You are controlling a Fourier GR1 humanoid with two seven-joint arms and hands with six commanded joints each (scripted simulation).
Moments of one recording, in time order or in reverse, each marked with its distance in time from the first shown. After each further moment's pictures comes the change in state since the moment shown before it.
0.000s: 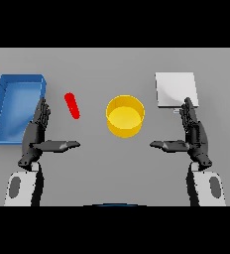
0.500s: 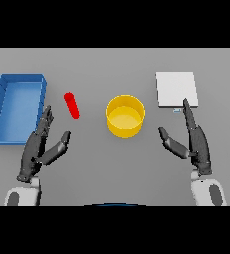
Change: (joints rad) left arm 0.155 0.047 -0.136 -0.214 -0.148 -0.012 -0.003; right arm 0.076 -0.080 0.109 -0.105 0.260 -0.068 -0.114
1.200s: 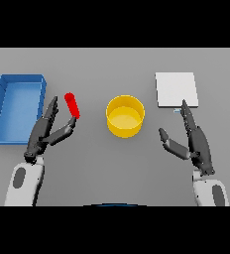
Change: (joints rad) left arm -0.245 0.022 0.074 0.313 0.005 -0.017 0.067; right arm 0.010 -0.002 -0.007 -0.018 -0.083 0.072 0.011
